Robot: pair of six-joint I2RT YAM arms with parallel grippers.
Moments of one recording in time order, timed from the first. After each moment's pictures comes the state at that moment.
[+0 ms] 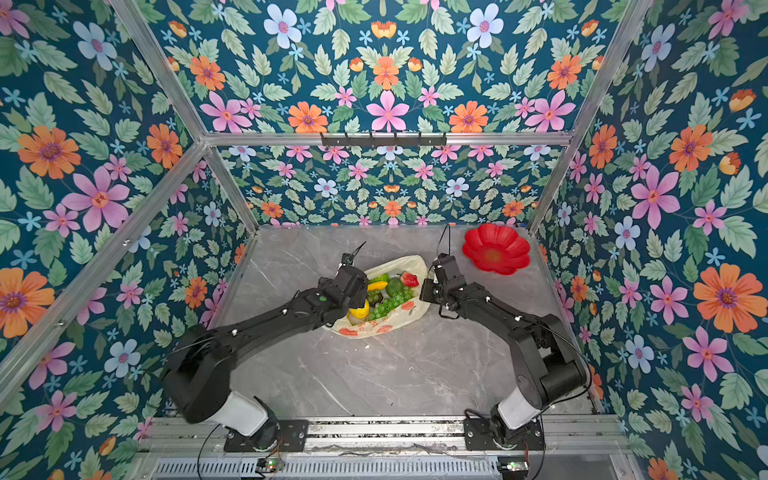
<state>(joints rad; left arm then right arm) -0.70 1.63 1.09 -0.38 -0.62 -0.28 0.41 1.58 0.97 -0.20 -0.10 0.55</state>
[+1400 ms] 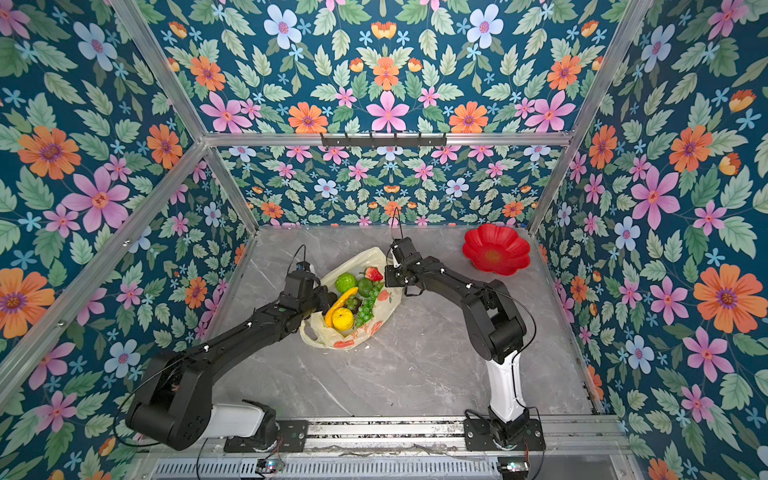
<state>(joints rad) -0.40 1.38 0.74 -0.07 -0.13 -0.47 0.55 2.01 1.51 -0.38 -0.09 0.42</state>
